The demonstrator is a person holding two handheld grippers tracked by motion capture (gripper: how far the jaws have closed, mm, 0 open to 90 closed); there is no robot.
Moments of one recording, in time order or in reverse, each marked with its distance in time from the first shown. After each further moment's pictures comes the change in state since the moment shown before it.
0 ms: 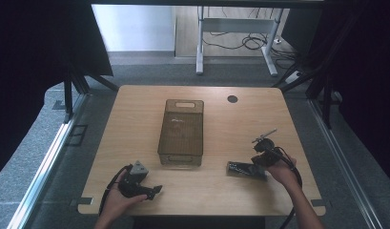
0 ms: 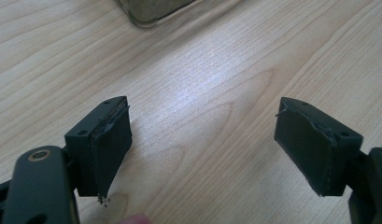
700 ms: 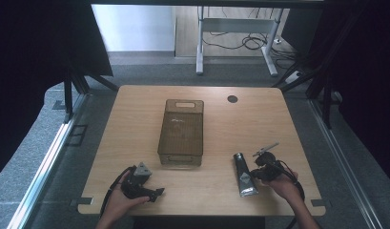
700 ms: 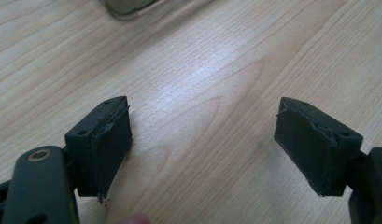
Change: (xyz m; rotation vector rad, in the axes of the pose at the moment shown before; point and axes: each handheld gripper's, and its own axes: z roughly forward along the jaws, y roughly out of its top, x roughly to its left) left arm -0.006 0.001 0.006 0.035 -0.018 0.034; right arm 0.021 -0.036 0.001 0.002 0.076 -0.015
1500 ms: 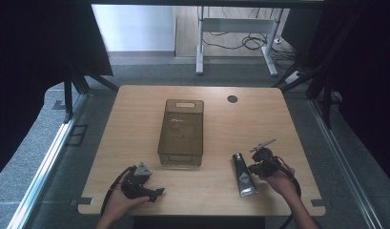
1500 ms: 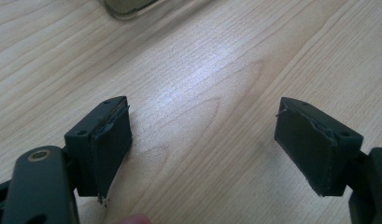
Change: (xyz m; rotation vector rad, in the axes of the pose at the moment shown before) left arm 0.000 0.000 0.000 0.000 0.002 -0.001; right arm 0.004 0.015 -0.003 -0.031 -0.027 -0.002
